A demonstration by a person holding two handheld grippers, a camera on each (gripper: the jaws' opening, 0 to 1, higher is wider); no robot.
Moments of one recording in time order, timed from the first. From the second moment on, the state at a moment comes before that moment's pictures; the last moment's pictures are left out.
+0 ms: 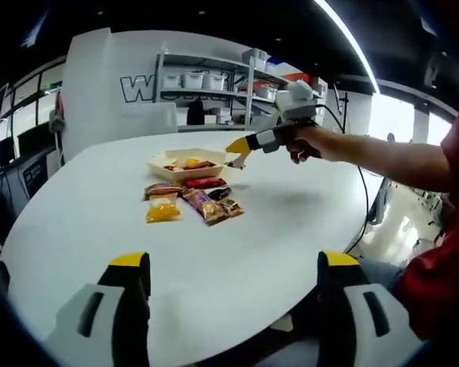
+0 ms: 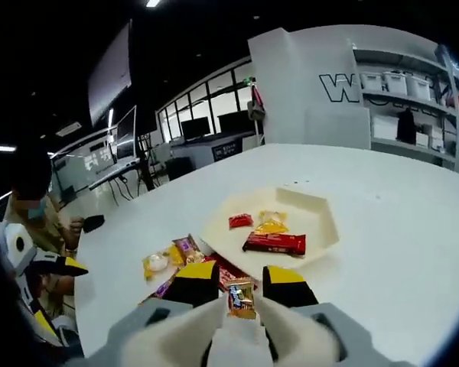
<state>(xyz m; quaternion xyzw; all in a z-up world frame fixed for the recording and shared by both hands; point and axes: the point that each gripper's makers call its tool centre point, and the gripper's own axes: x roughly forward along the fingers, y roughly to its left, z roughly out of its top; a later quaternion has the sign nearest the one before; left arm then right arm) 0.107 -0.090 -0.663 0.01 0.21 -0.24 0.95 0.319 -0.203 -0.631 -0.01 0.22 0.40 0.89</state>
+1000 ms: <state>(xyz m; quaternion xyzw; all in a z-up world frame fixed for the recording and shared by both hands) 0.110 -0.080 -0.661 0.01 0.21 -0.23 0.95 0.352 -0.191 -0.594 -0.02 0.18 0.40 0.90</state>
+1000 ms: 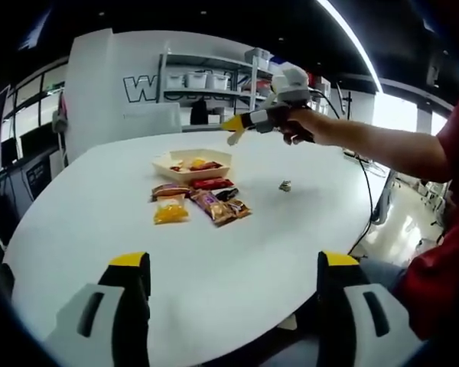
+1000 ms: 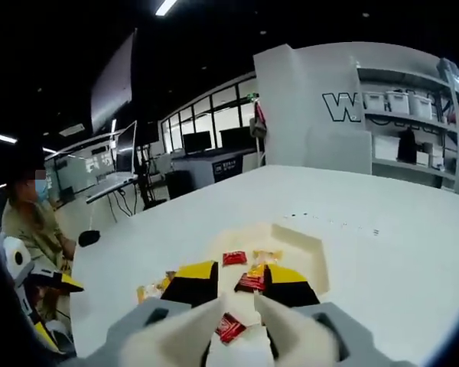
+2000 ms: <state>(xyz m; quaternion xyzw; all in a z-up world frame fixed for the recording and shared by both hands) 0.111 -0.101 -0.670 0.02 0.22 -0.25 0.94 0.312 -0.262 -0.627 0.01 0.20 0.36 0.91</state>
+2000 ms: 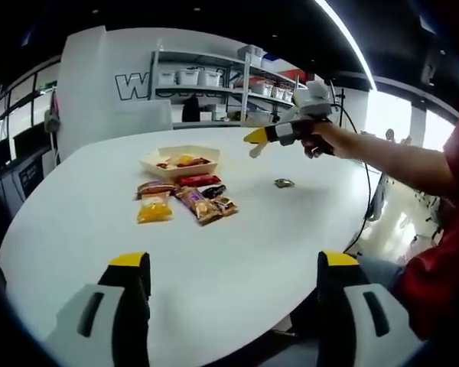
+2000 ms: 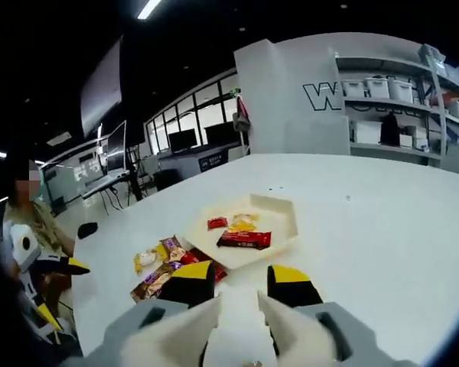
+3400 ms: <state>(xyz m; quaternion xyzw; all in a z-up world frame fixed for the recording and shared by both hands) 0.113 -0.116 -0.674 0.03 0.23 -0.27 0.94 0.284 -0.331 -0.672 -0.01 0.22 0.30 0.93</state>
